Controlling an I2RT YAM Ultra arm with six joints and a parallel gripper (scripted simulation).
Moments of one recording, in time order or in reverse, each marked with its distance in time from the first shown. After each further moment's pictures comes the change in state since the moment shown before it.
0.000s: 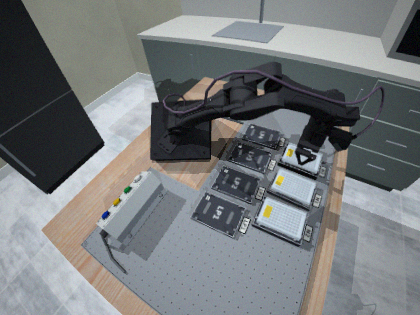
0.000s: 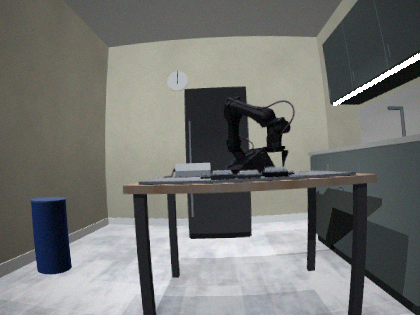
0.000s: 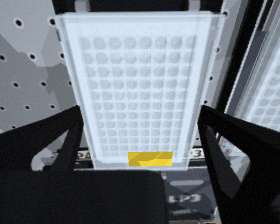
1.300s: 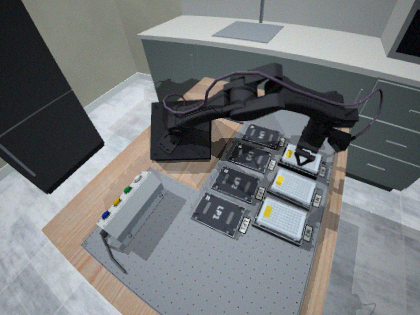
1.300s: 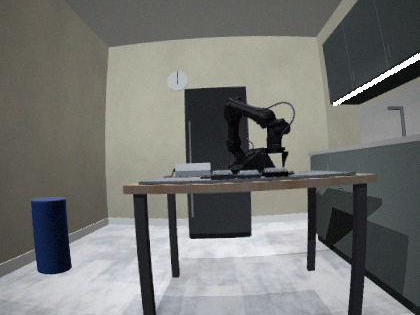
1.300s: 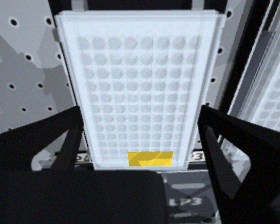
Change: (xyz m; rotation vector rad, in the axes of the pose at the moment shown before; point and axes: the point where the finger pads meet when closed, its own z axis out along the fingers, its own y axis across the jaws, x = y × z) arm 0.001 0.000 0.006 0.000 0.002 -0.002
